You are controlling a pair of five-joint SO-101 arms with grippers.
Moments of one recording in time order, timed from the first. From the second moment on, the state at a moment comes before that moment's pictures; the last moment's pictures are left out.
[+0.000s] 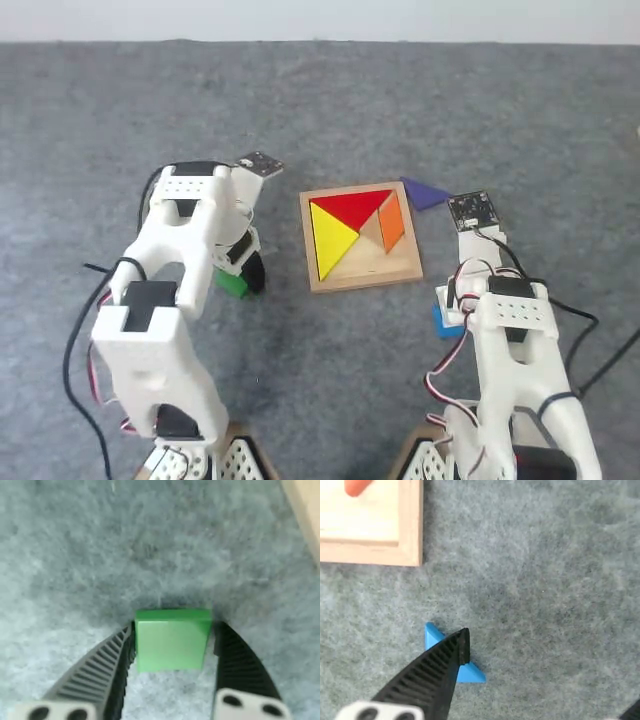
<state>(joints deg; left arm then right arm) -5.4 22.7 12.6 77.8 -25.9 1.2 -29.6 63.6 47.5 15.5</state>
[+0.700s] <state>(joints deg) 1.2 13.7 16.0 82.7 -22.5 1.2 -29.6 63.6 47.5 15.5</state>
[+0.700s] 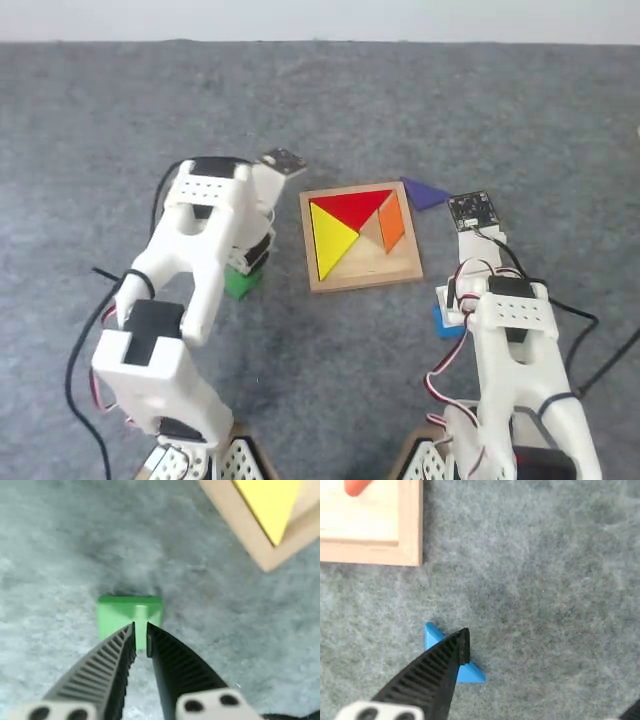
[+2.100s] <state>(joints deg) 2.5 8.8 15.1 82.5 -20.5 1.2 -29.6 63.6 47.5 15.5</state>
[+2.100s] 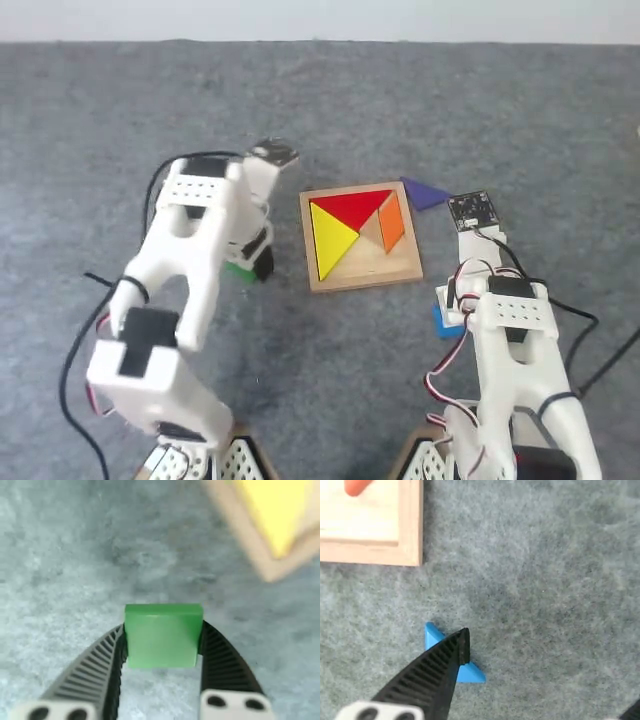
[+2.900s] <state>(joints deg) 28.5 28.4 -5.2 70.7 -6.7 1.2 -29.6 63.6 47.5 15.5</state>
